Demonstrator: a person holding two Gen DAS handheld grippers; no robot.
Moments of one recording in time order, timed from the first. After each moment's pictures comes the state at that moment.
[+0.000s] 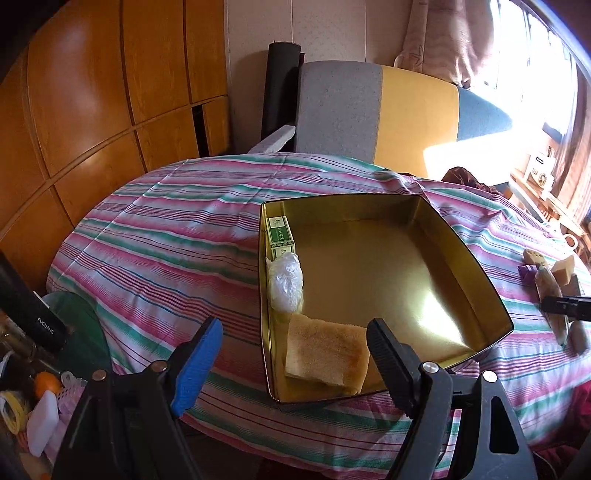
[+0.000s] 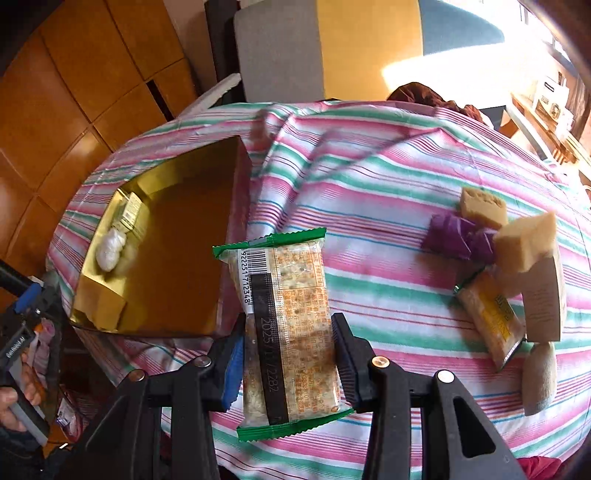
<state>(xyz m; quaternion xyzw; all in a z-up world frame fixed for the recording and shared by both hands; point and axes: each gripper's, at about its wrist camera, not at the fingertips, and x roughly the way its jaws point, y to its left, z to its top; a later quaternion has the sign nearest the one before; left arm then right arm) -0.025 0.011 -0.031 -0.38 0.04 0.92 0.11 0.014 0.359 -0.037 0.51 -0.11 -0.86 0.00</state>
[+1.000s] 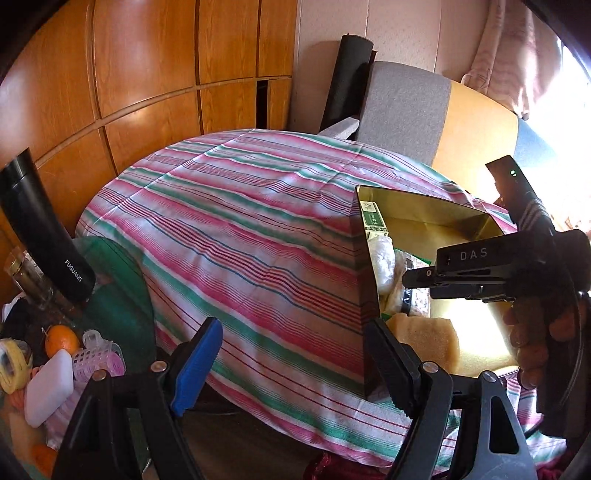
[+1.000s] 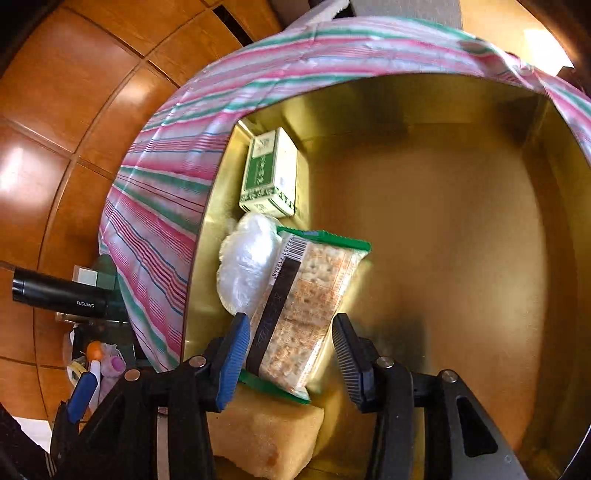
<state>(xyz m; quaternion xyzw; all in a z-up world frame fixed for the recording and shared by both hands) -0.037 -0.073 -0.058 -0.41 -0.02 0.91 0.03 -0.155 0.140 -0.105 0.59 -0.16 -0.78 0.15</state>
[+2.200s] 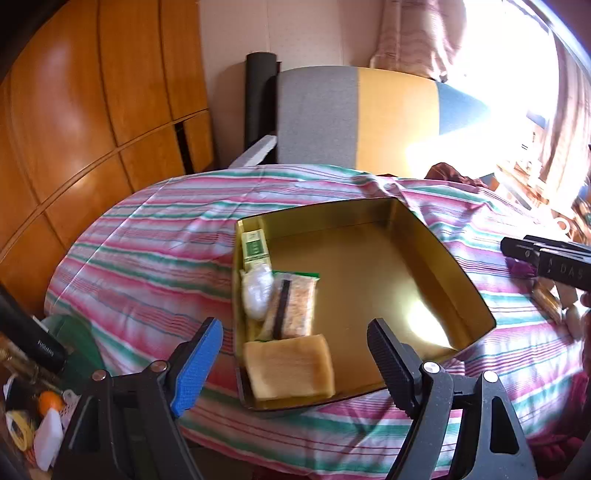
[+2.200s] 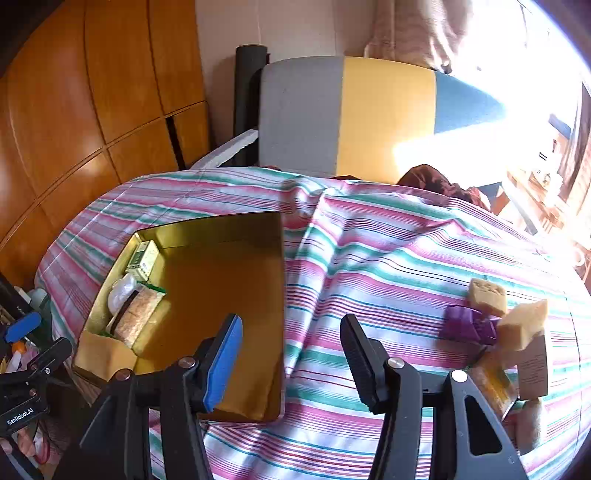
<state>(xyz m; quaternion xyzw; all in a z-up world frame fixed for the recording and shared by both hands) -0.015 0.045 -0.019 -0.36 0.08 0.92 0.14 -0.010 0.311 -0.004 0.40 -0.04 -0.92 -0.04</state>
